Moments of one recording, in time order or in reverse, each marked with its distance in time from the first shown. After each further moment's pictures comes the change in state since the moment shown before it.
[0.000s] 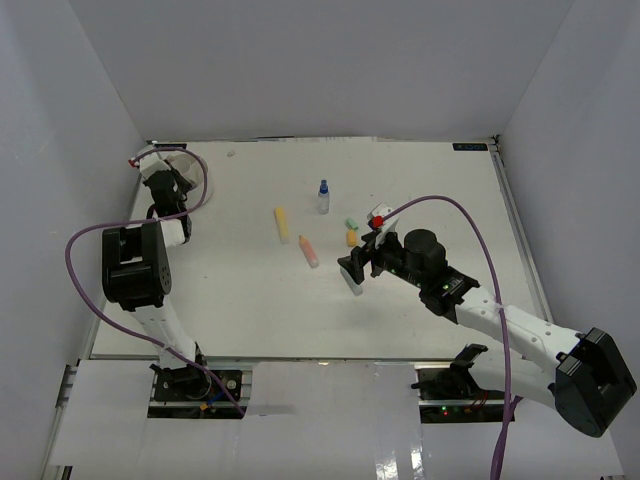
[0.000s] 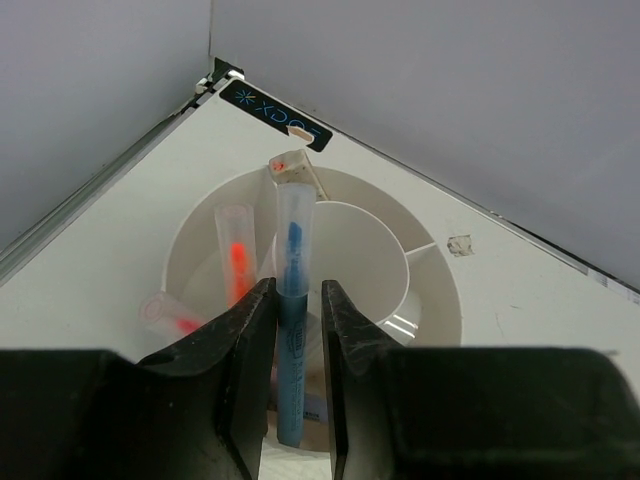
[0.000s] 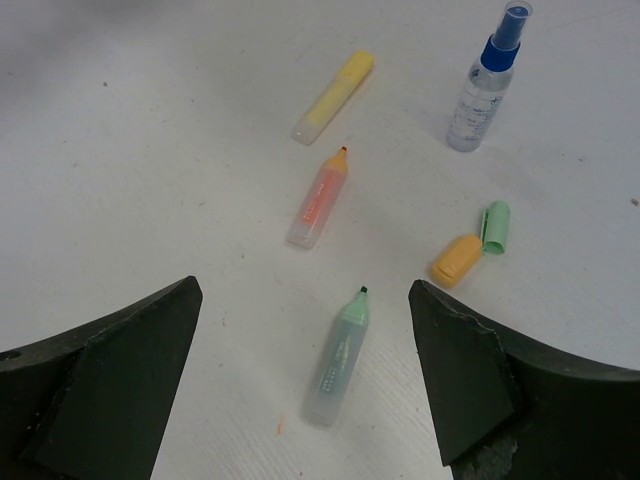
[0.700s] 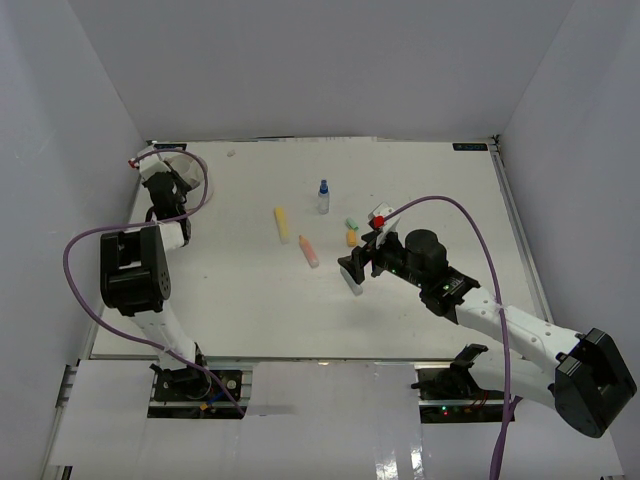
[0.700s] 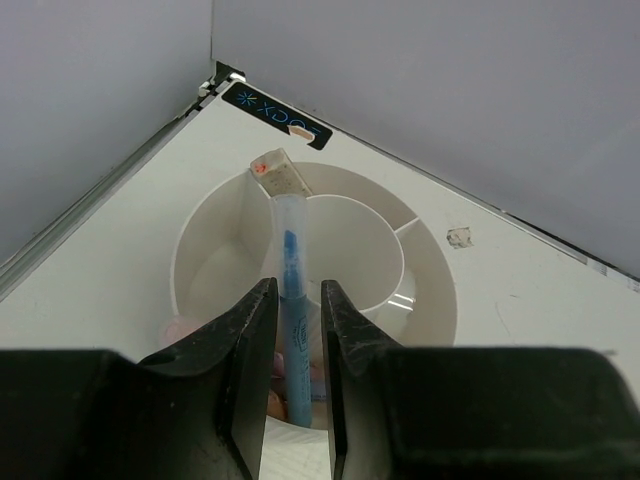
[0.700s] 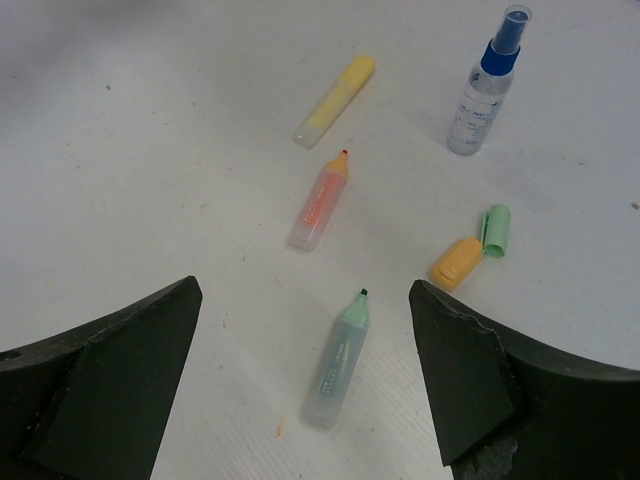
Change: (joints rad) left arm 0.000 -0.043 -0.036 -0.002 0.010 0.027; right arm -0.005 -0.002 -0.007 0.014 -0.010 0.001
